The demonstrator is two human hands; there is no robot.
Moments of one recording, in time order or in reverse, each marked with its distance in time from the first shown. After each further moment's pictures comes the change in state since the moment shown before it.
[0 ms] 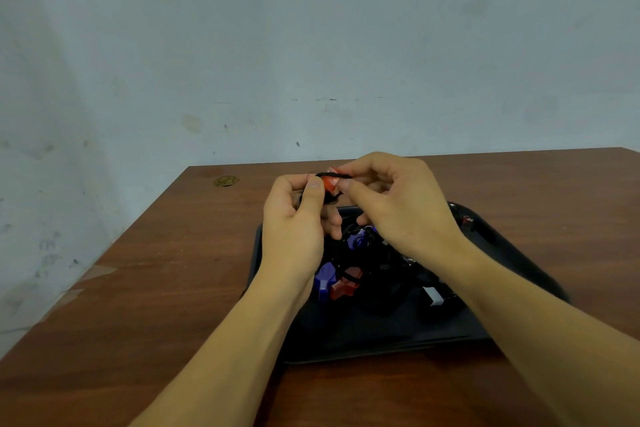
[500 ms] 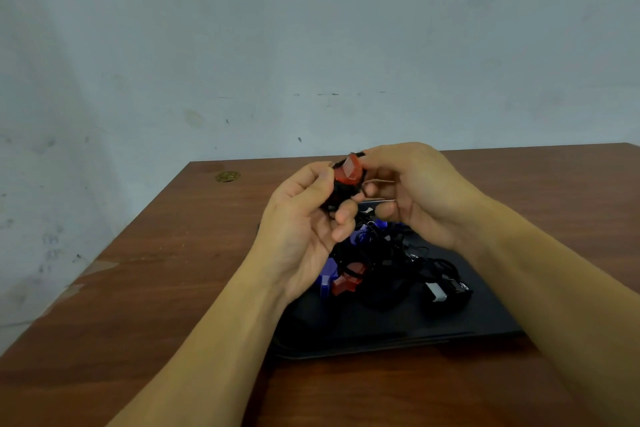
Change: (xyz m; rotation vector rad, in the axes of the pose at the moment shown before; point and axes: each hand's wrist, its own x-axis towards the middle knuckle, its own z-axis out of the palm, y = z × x) left_hand -0.003 0.018 -0.005 -0.393 -0.363 -0.222; right_hand 0.013 -0.013 -0.019 0.494 -0.242 0.409
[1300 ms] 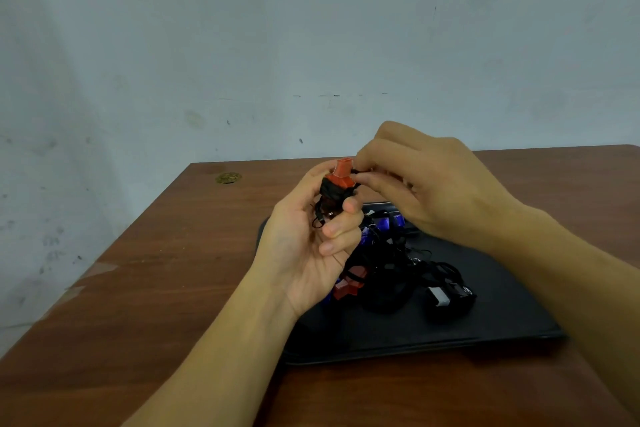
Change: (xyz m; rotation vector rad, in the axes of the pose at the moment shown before) left_hand -0.001 0.003 0.005 -0.367 -0.006 -0.257; right_hand 0.002 0.001 -0.029 -1.278 0.051 -1.076
